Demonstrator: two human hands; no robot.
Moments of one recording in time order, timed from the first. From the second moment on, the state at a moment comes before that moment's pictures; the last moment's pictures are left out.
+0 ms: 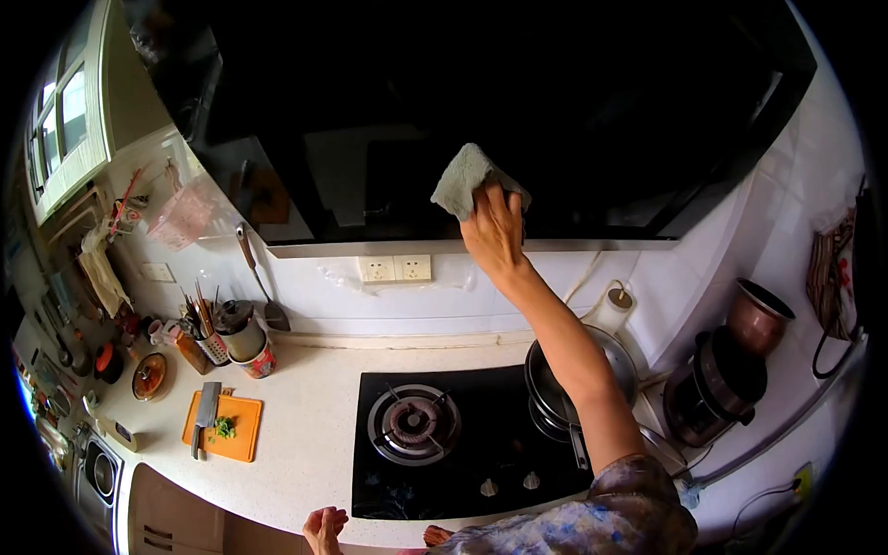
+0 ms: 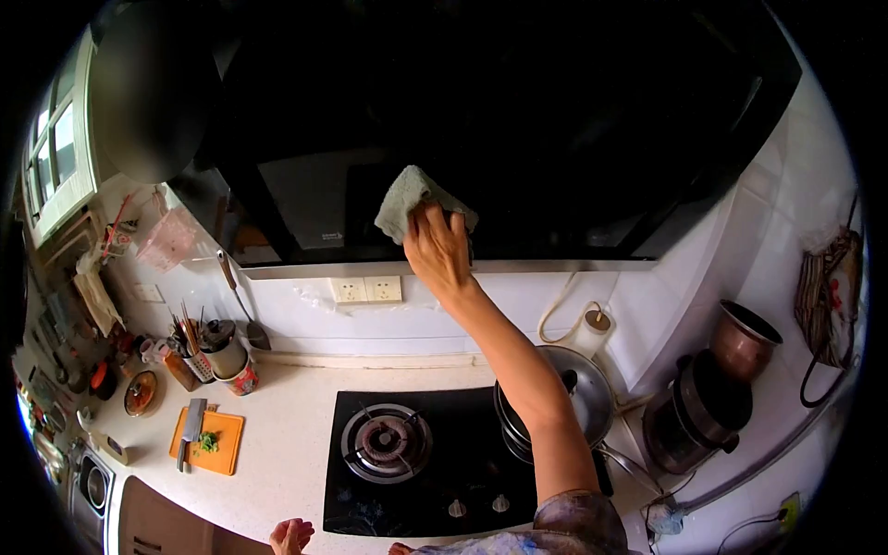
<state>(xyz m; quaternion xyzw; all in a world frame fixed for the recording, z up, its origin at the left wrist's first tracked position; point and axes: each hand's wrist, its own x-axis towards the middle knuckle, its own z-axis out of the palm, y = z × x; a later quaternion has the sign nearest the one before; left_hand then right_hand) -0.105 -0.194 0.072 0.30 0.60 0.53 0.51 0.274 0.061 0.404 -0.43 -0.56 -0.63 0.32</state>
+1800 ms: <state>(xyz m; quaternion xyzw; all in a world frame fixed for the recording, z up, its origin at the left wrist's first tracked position) -0.115 -0.193 0.061 0.26 0.59 0.56 0.52 0.201 0.145 0.413 -0.18 -0.73 -0.50 0.43</state>
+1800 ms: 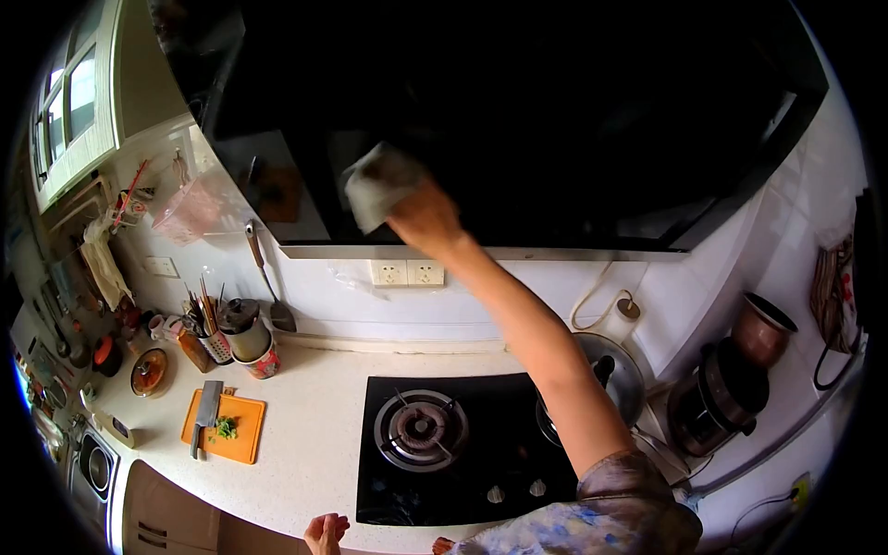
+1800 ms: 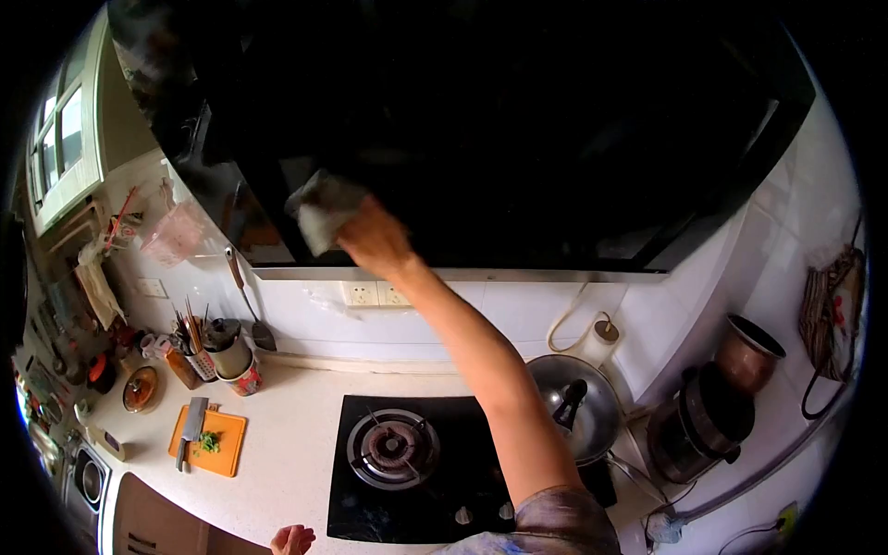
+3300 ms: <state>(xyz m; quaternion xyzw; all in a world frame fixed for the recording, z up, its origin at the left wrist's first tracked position) -0.122 -0.201 0.047 0.28 0.58 0.52 0.56 0.368 0.086 0.357 -0.36 -0.69 -0.56 0.27</state>
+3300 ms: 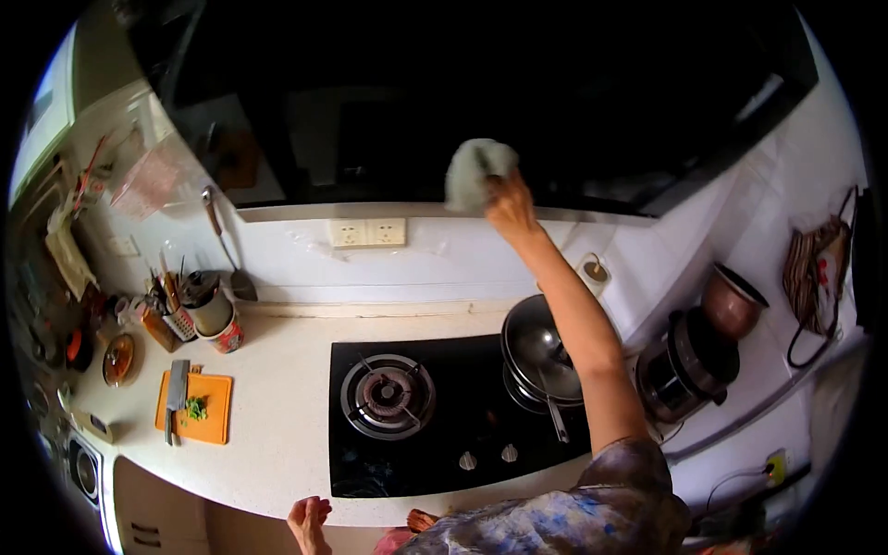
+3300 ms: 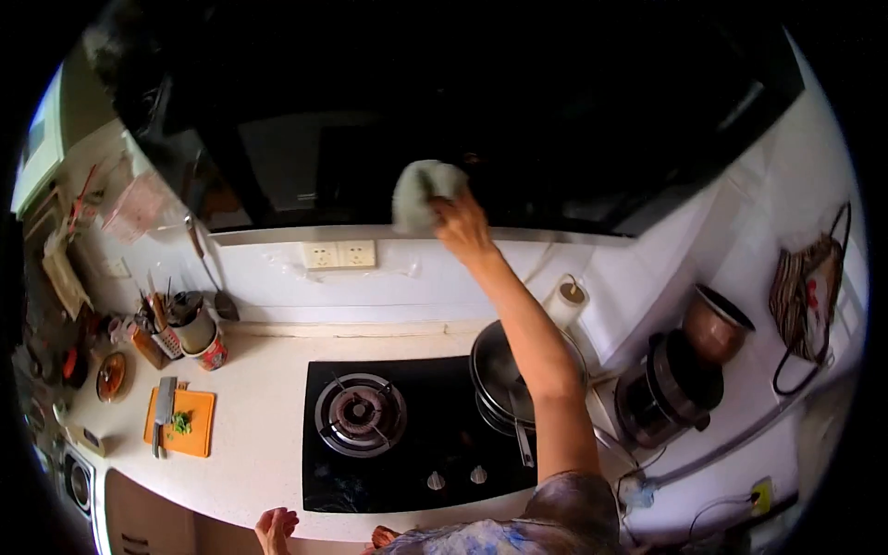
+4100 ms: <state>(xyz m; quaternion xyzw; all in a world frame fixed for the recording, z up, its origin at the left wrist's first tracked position) -0.104 -0.188 0.053 0.37 0.58 0.44 0.58 0.361 0.066 0.396 -0.36 -0.65 -0.47 0.48</state>
